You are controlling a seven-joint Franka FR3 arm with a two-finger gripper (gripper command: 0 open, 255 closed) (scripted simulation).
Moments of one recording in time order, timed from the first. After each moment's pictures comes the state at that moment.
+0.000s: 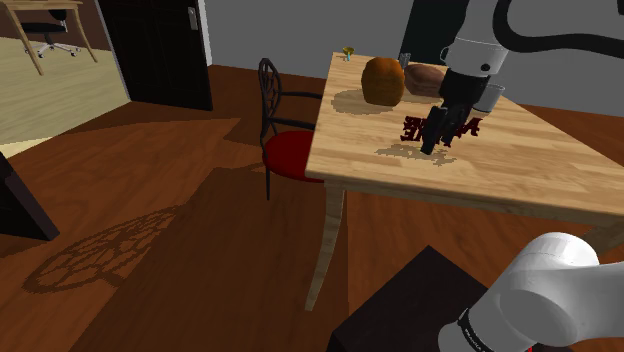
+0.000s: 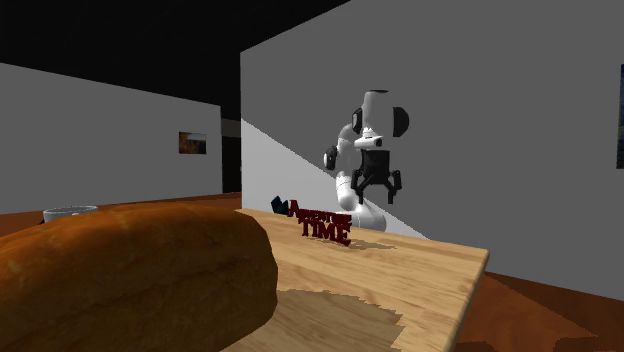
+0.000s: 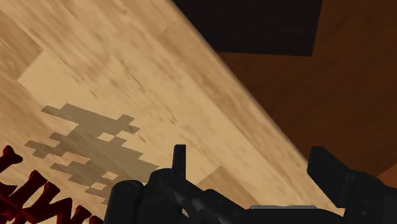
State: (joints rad) arm -0.01 -0.81 -0.03 -2.29 -0.03 1.48 -0.04
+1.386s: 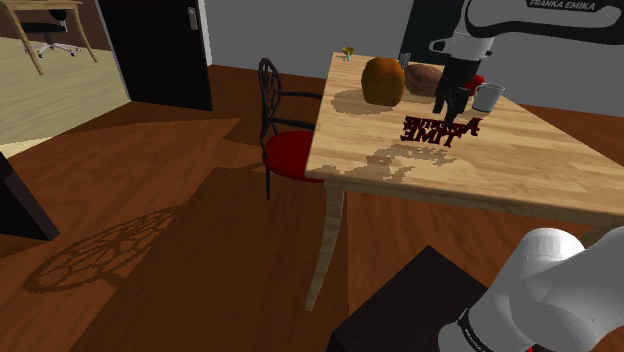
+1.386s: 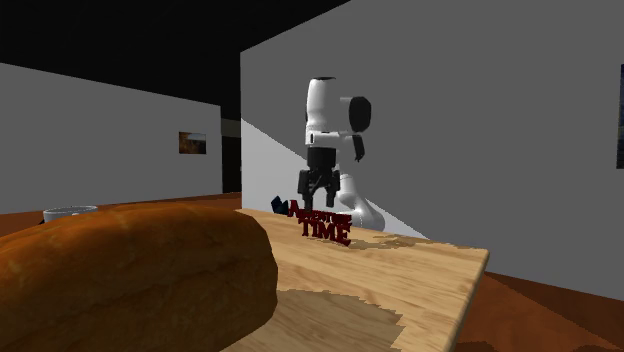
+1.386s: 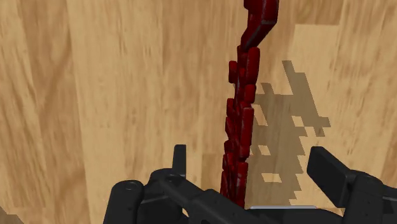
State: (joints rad) arm 0.18 -0.48 -0.49 -1.99 -0.26 1.55 -1.05
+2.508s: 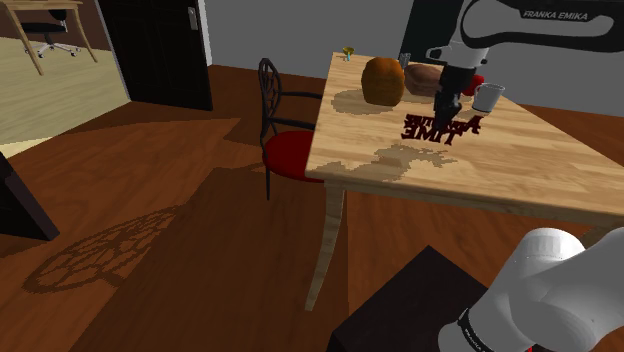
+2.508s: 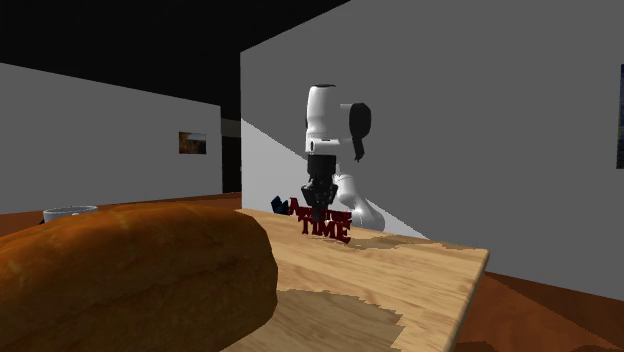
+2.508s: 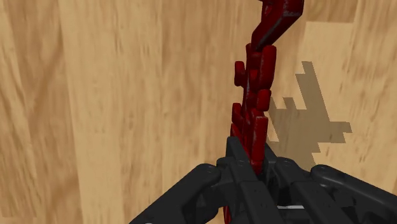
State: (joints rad) arm 0.18 -0.48 -0.50 -2.04 -0.26 1.60 -1.04
